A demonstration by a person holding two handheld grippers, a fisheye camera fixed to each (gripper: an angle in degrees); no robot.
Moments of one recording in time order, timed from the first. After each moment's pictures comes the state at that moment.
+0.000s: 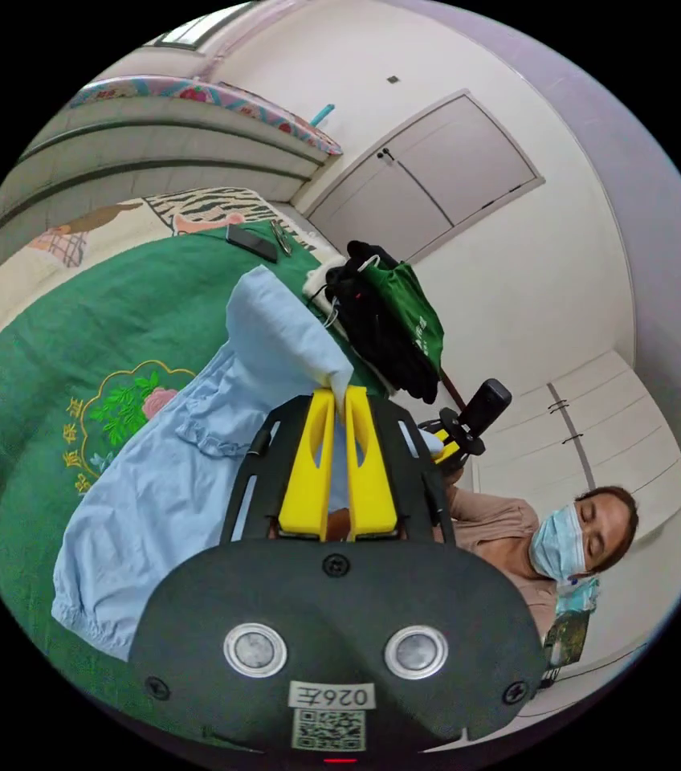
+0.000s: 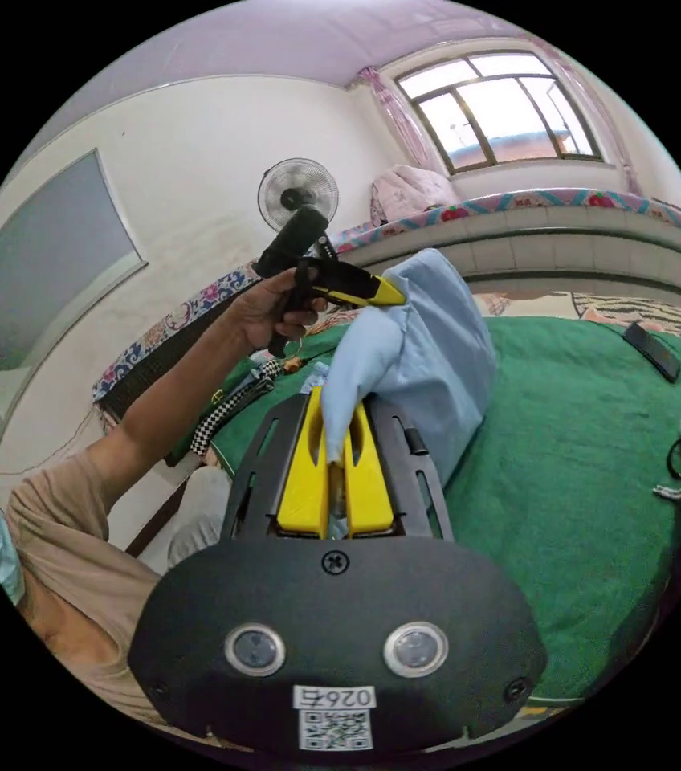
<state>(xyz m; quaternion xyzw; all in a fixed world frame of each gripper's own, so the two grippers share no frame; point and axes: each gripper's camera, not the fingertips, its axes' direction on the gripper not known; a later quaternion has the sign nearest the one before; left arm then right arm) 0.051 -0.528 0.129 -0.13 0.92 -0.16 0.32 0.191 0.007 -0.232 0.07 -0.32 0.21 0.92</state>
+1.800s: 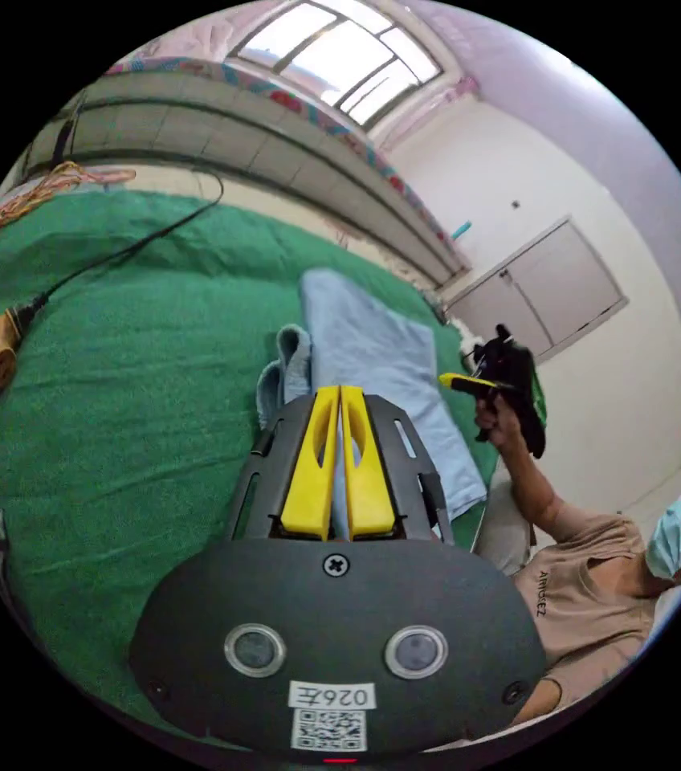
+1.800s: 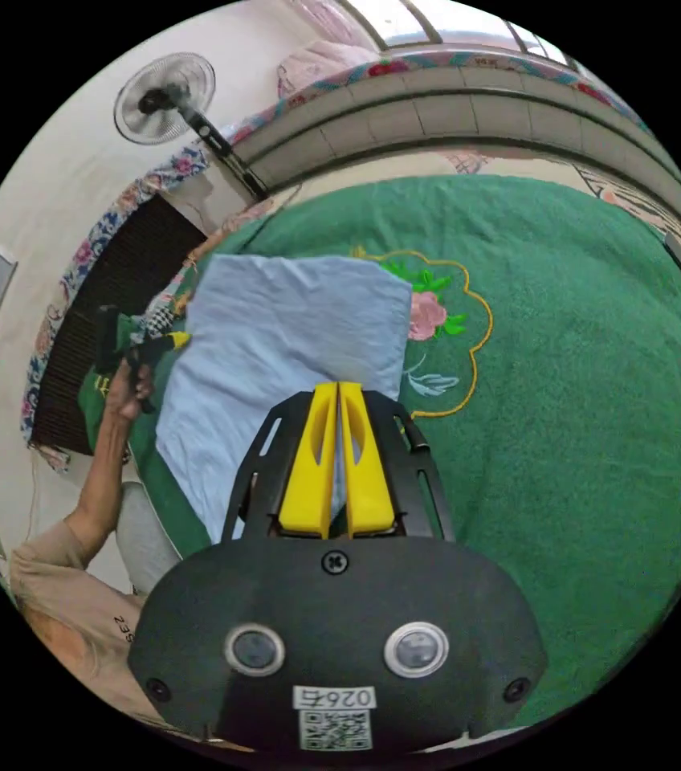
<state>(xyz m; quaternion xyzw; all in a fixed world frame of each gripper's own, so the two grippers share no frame) -0.258 -0.228 0.259 -0.20 0.78 -0.39 0.45 0.186 -0.040 -0.011 -0.09 -0.31 0.29 0.90</state>
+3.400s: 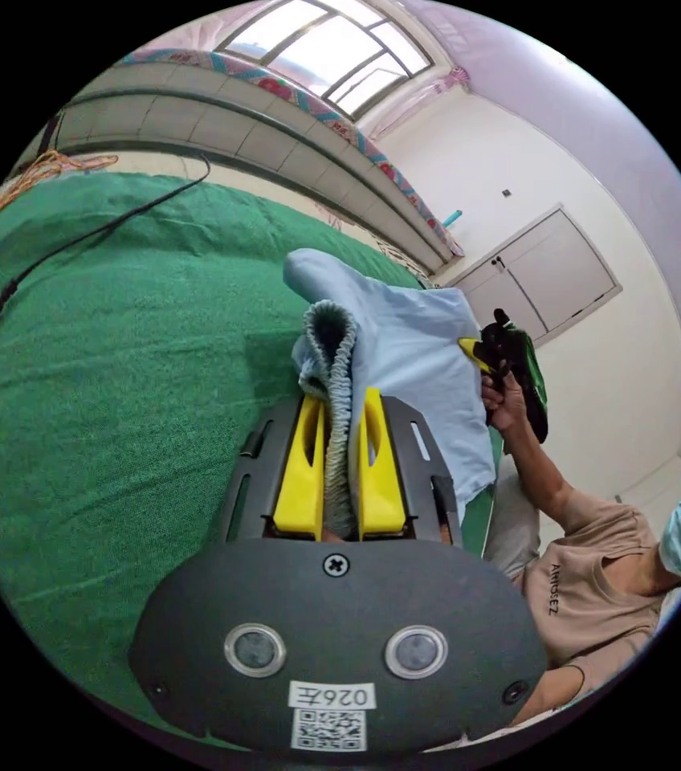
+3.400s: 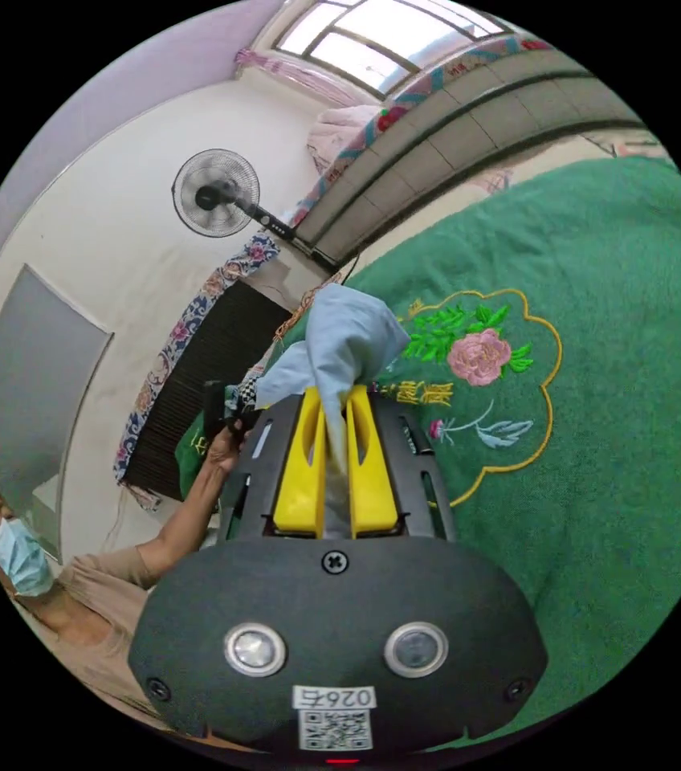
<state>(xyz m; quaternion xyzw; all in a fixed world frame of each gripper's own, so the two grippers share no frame) 0.055 -0.264 0.076 -0.20 0.80 -0.34 0.45 0.301 -0.020 -0.131 0.01 -0.40 0.32 0.86</state>
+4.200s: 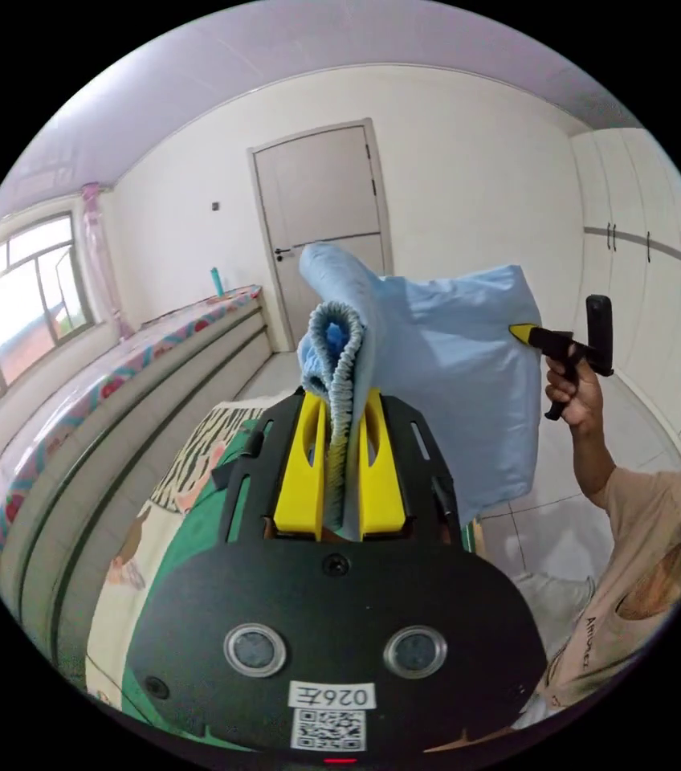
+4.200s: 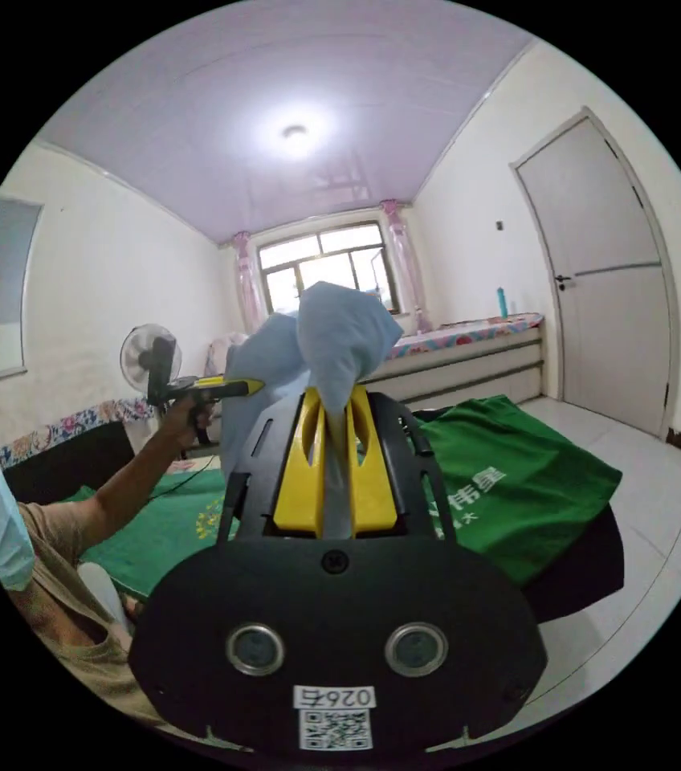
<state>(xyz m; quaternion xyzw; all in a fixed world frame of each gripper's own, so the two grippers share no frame) 0.025 -0.795 -0.438 0.27 0.79 -0.11 0.54 0.478 0.243 -0.723 0.26 0.10 0.41 0.87</state>
